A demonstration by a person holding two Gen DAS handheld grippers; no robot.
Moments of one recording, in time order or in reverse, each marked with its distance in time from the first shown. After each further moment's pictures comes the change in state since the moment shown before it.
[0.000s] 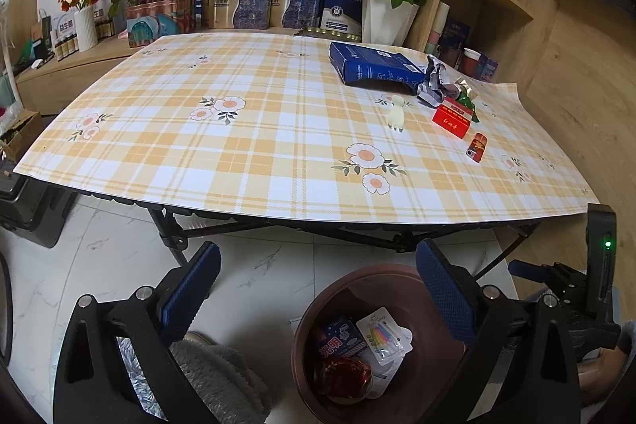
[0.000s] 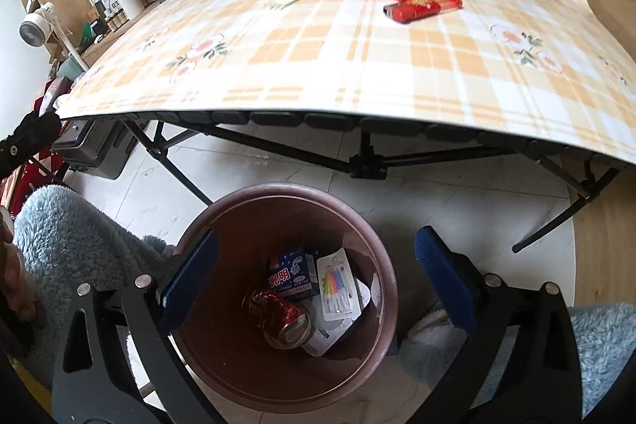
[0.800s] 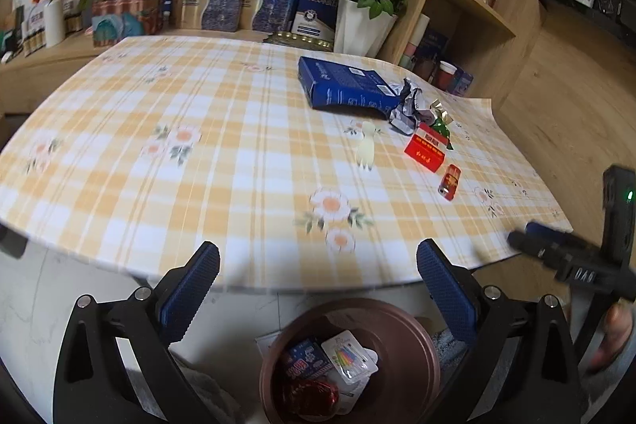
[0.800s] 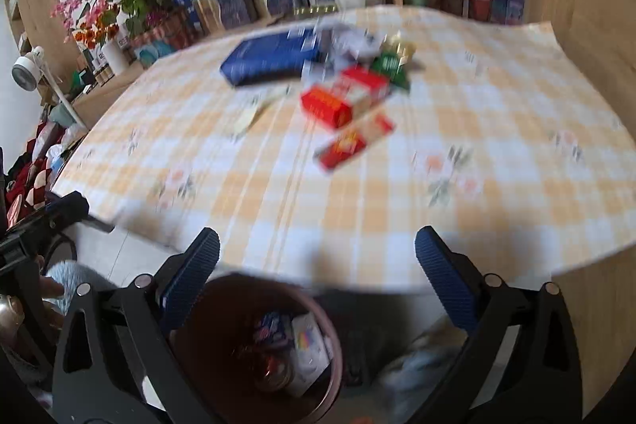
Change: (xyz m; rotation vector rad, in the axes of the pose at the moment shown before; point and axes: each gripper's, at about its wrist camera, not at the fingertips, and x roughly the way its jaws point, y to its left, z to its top) left arm 0.025 -0.006 0.058 -0.008 0.016 -0.140; right arm -0.062 -0.046 0.088 0.043 -0.158 -0.054
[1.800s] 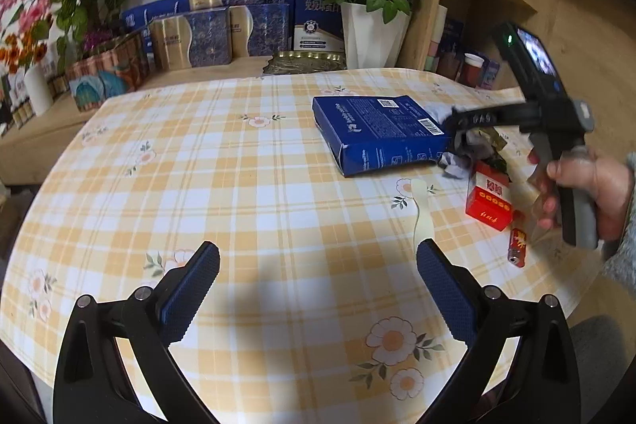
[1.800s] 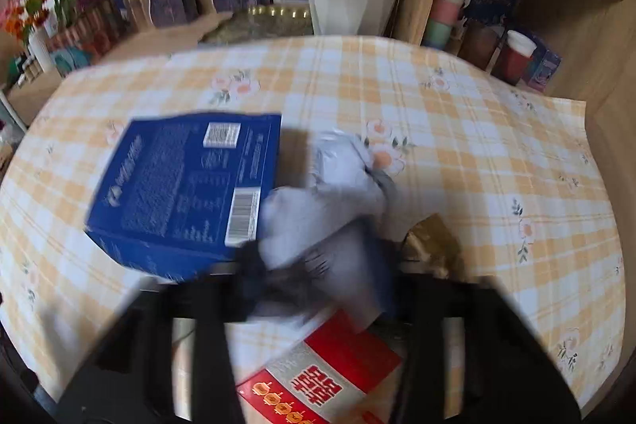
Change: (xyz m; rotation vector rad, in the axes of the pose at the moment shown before) left arm 0.083 0.007 0.094 0.172 -0.010 0.114; right arm 0.178 -0.002 0.209 -0.059 0.095 -0.194
